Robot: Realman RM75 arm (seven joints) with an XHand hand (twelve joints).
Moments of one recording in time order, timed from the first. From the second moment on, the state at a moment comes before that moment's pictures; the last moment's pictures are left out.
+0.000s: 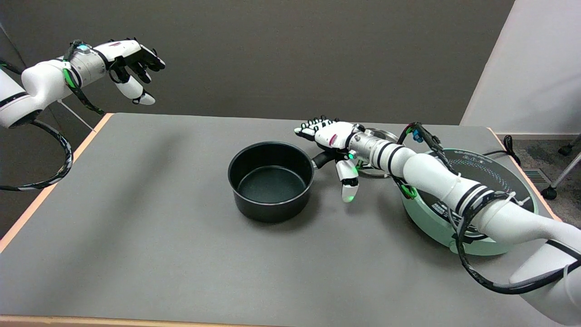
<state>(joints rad) 0.56 -1.01 -2.10 1.08 1.30 -0.19 -0.64</state>
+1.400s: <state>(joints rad) 0.59 -1.05 -2.10 1.00 1.31 -0.14 -0.65</state>
